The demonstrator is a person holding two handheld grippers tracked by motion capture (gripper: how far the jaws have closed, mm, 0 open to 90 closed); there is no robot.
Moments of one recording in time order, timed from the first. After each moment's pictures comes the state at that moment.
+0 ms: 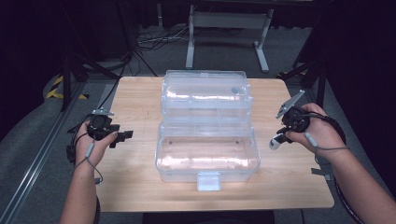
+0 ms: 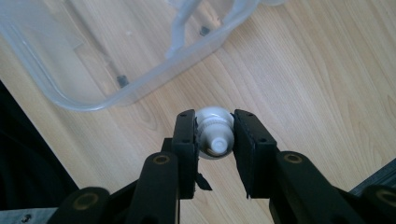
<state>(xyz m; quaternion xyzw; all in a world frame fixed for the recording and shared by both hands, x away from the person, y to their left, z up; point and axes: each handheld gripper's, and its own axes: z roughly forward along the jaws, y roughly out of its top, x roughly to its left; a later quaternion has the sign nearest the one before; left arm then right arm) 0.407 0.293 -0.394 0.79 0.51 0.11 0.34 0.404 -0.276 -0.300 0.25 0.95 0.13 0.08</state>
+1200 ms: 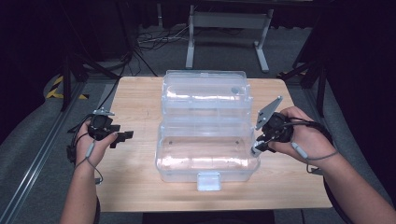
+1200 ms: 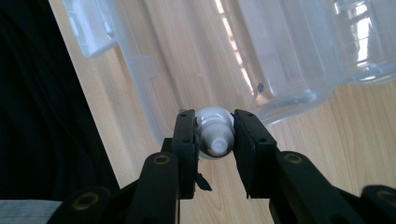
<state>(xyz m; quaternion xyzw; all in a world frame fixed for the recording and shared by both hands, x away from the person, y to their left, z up) 0.407 0.292 -0.395 0.79 0.50 0.11 0.34 0.365 -0.208 -0.274 0.14 0.98 0.15 0.08</state>
